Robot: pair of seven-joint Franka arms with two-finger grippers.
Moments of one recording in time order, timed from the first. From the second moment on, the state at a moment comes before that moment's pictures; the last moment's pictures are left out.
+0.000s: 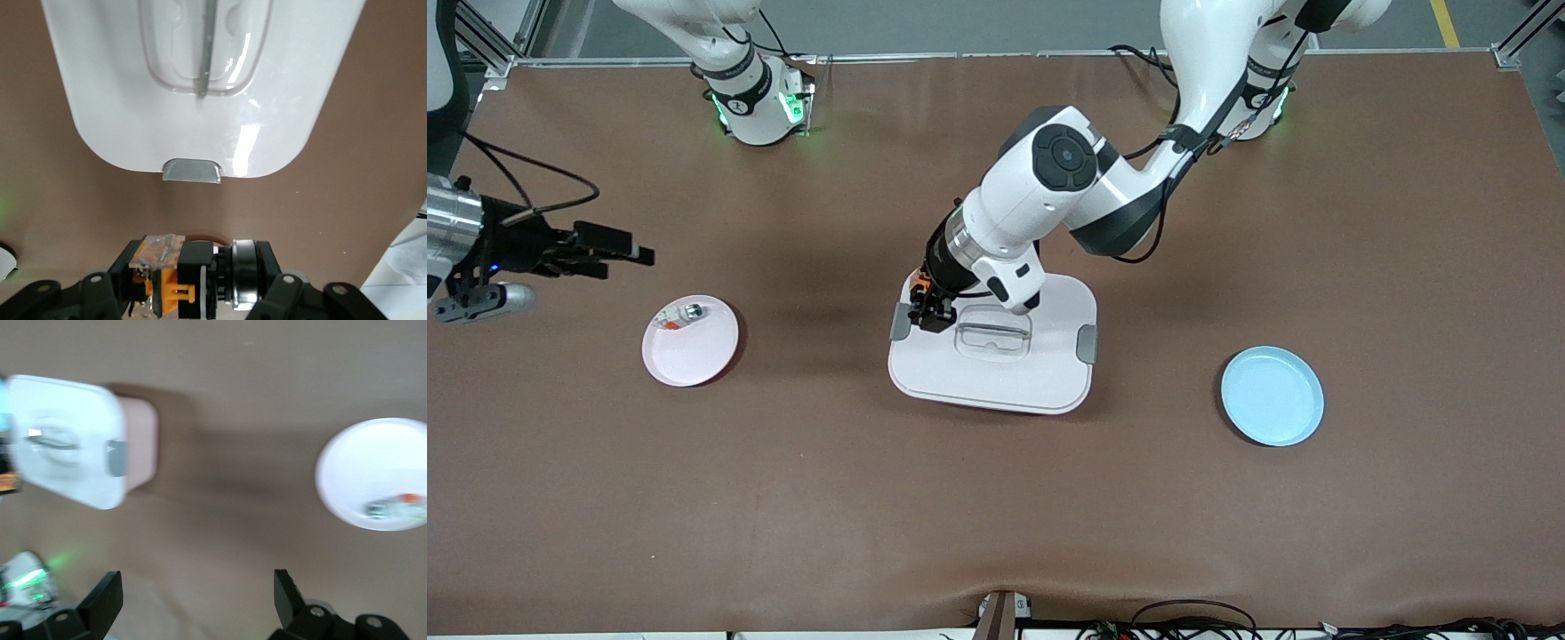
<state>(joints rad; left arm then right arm) -0.63 0.66 -0.24 -1.24 -0.26 2.27 -2.21 -0.12 0.05 0.03 -1.74 0.47 1.57 -0.20</state>
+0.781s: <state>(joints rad) -0.63 0.66 -0.23 -1.22 -0.37 2.26 -2.23 -0.02 -0.01 0.03 -2.02 0.84 1.74 -0.36</state>
